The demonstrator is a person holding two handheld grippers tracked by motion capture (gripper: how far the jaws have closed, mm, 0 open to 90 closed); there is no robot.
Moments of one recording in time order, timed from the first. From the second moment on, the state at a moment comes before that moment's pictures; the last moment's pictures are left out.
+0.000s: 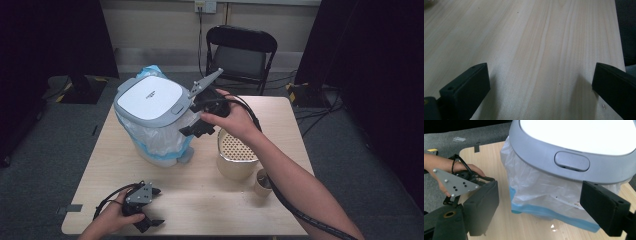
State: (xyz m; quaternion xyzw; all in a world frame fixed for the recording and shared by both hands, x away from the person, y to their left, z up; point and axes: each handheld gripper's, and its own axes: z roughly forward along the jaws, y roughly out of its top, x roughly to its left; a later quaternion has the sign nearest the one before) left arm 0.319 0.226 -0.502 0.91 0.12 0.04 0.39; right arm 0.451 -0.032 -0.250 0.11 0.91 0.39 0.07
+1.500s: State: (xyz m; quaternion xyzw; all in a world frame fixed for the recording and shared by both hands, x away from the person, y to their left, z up) left arm 0.319 0.226 -0.502 0.91 0.12 0.04 0.39; right arm 0.472 0.007 -0.254 0.09 0.92 0.38 0.06
